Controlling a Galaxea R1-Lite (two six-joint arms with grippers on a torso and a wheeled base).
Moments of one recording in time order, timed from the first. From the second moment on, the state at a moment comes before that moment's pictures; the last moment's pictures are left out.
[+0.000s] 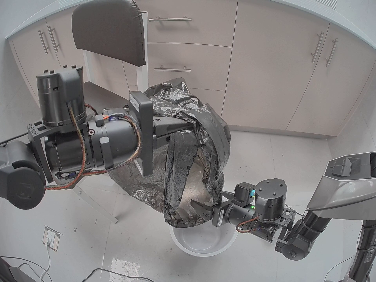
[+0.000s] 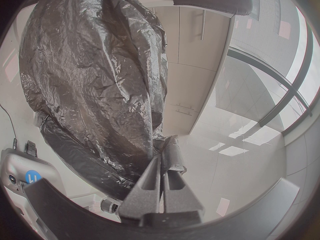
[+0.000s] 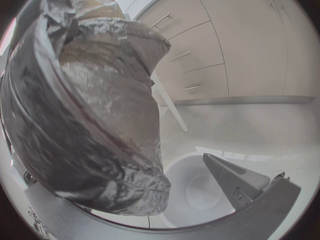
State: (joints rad) left arm -0.62 1.60 -0.93 -0.57 -0.44 -1.50; right arm 0.74 2.19 -0.56 -1.37 -0.06 0.32
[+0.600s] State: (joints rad) left arm -0.63 1.60 -0.89 -0.64 -0.45 -1.49; right arm 0.71 2.16 -0.50 -1.47 -0.06 0.33
